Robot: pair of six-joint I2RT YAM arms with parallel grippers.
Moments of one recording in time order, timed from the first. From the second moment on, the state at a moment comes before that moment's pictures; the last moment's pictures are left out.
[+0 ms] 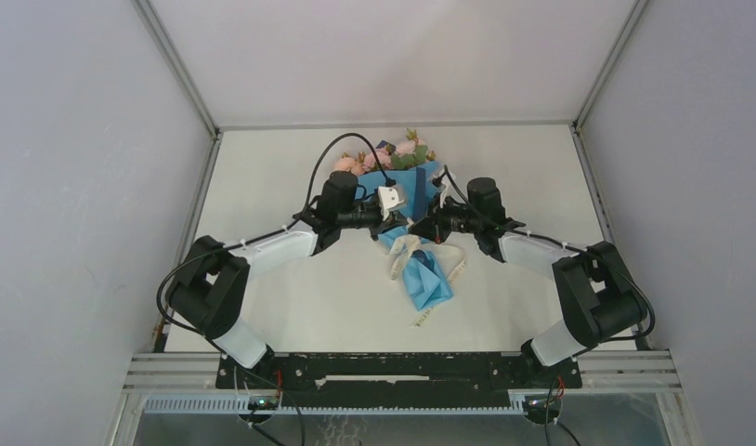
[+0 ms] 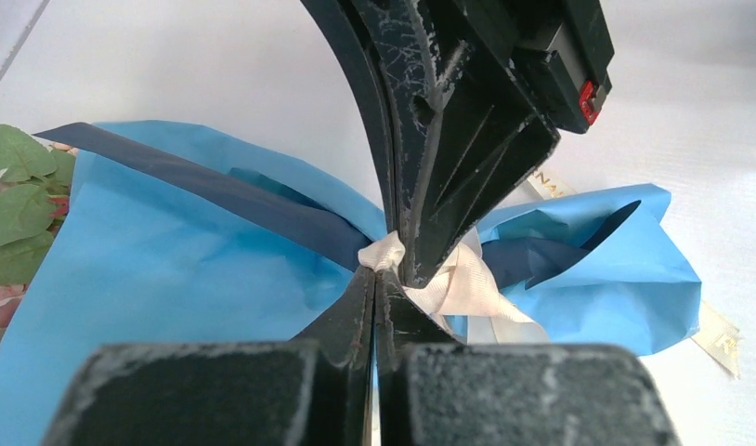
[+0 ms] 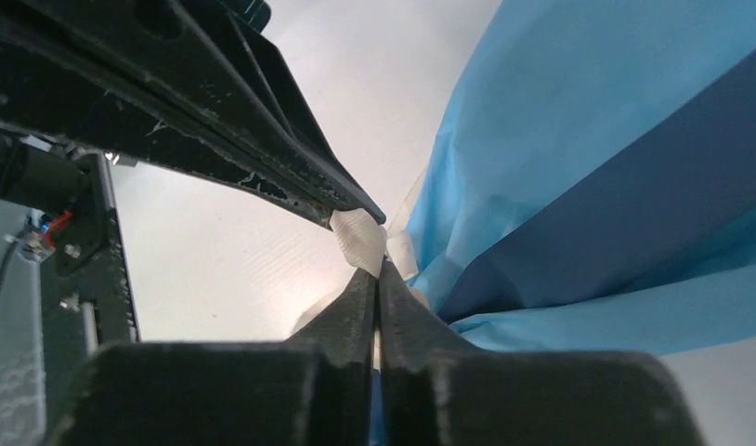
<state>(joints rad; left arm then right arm) -0.61 1.61 0.96 0.23 0.66 0.39 0.40 1.52 0.75 0.32 -0.77 0.12</state>
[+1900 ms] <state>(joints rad) -0.75 1.60 0.86 -0.21 0.21 1.03 0.18 1.40 0.55 0.38 -0.51 0.51</state>
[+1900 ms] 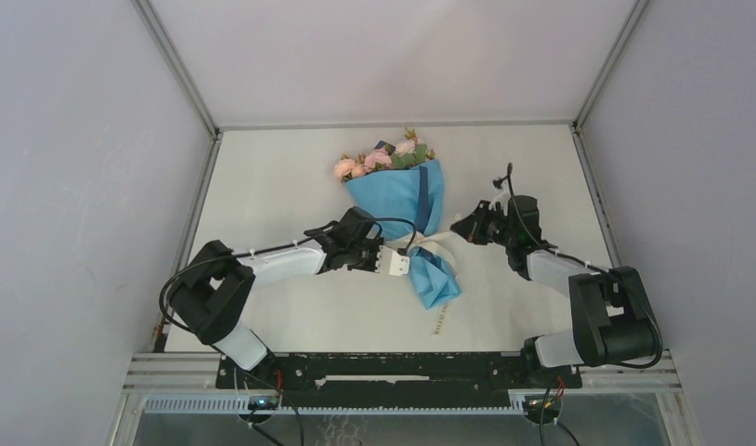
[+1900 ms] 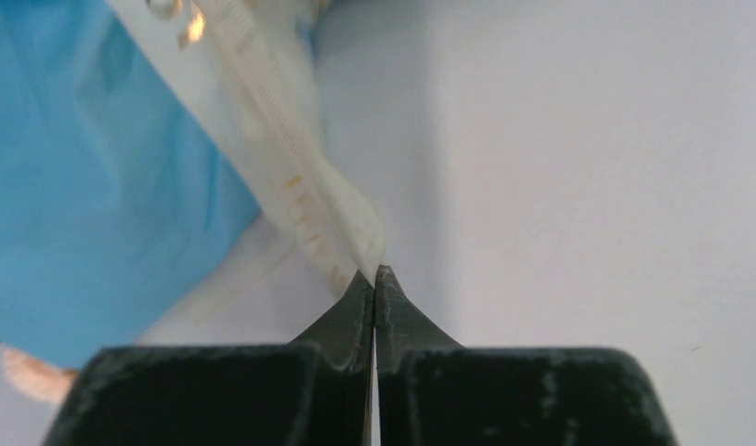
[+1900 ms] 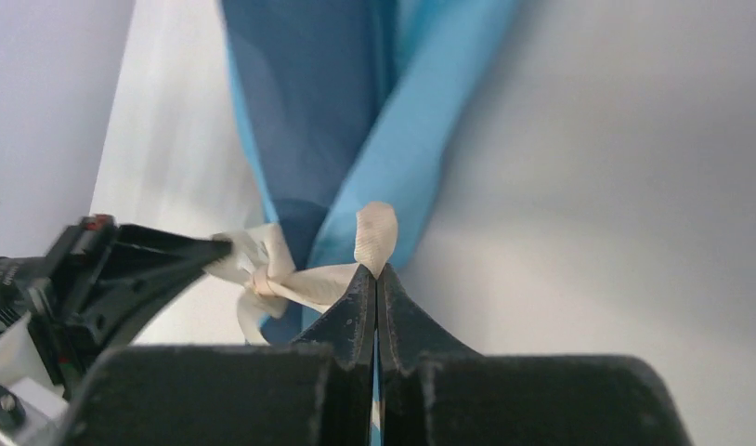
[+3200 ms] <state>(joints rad) -0.58 1.47 0.70 -0.11 0.21 1.42 -0.09 1.45 0.43 0.30 -0.63 0.70</state>
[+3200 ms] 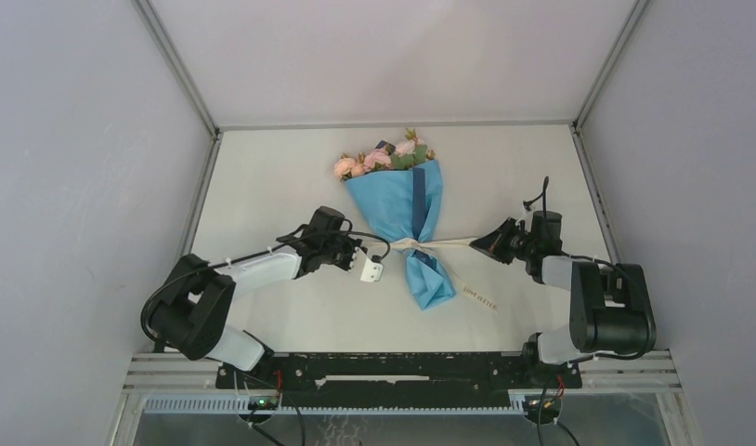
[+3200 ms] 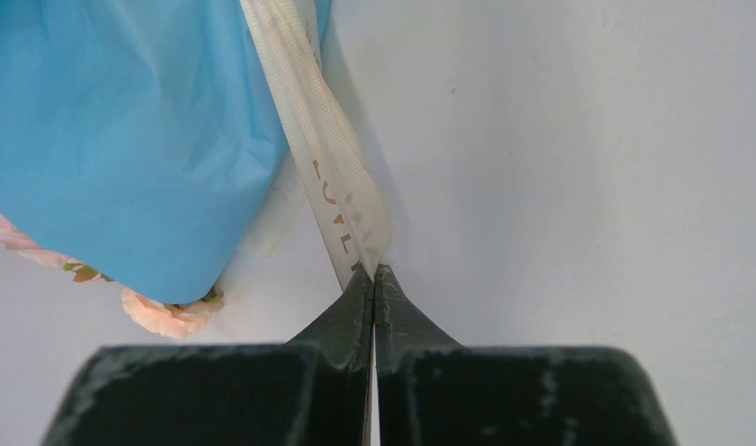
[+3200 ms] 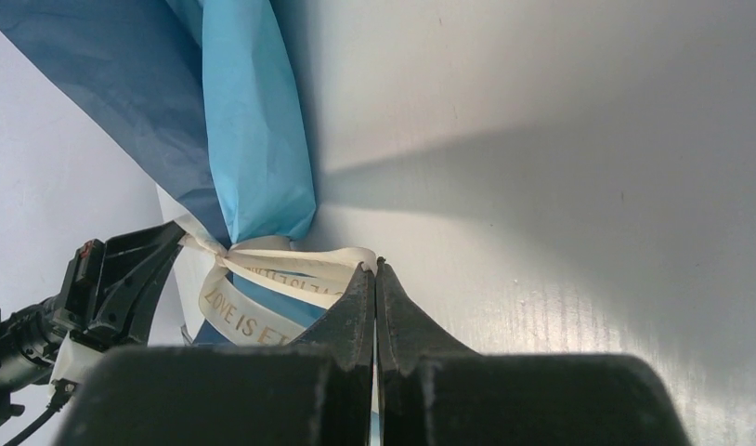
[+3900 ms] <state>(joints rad) -0.44 1.44 0.66 -0.14 0.20 1.50 0.13 1.41 0.41 0.29 -0.53 0.74</state>
